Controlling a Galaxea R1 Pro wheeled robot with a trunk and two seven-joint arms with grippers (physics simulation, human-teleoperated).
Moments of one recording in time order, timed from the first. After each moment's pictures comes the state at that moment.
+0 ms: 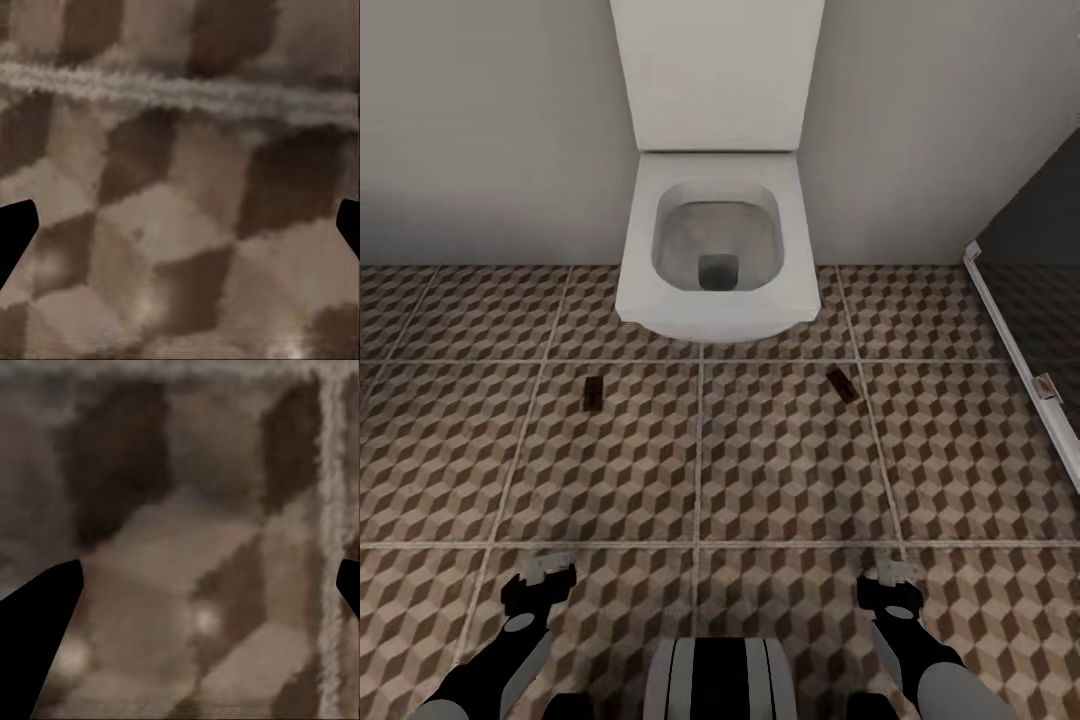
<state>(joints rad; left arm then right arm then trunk) -0.50 0.17 -0.29 -0.53 0.38 -0.11 0.35 -0.62 -0.01 -0.43 -0.28 0.37 -0.09 -0.21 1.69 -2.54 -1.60</state>
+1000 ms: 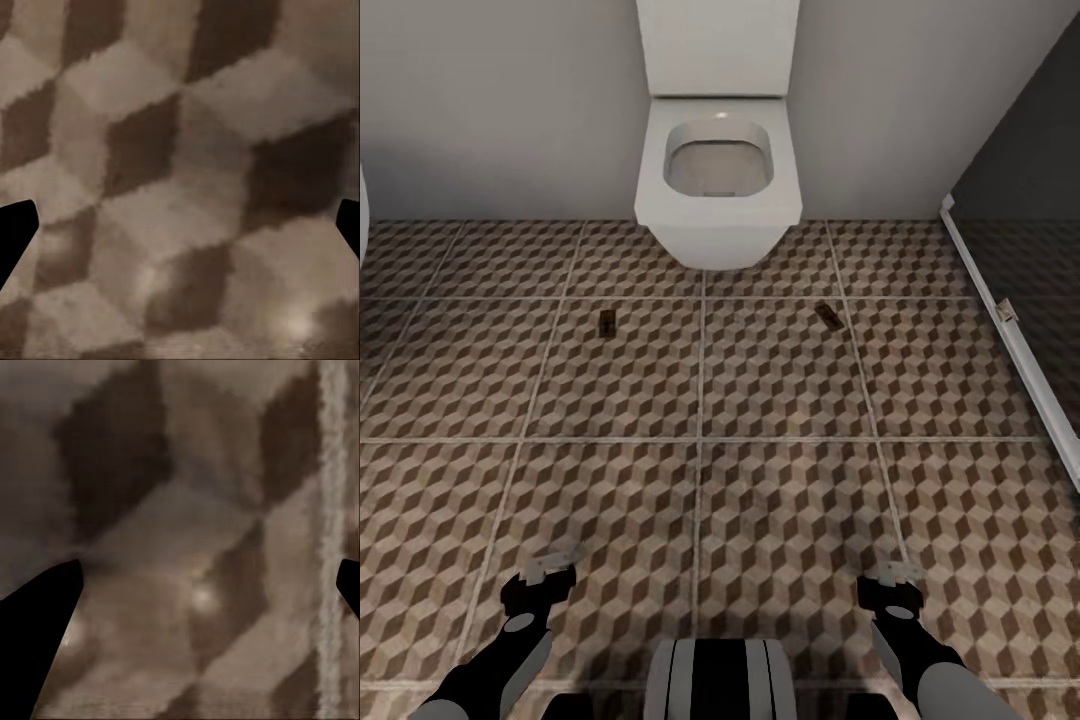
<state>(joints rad) -0.50 0.17 -0.29 -0.53 0.38 -0.11 0.35 -0.62 -0.01 -0.43 -0.28 0.37 -0.08 -0.21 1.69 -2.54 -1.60</state>
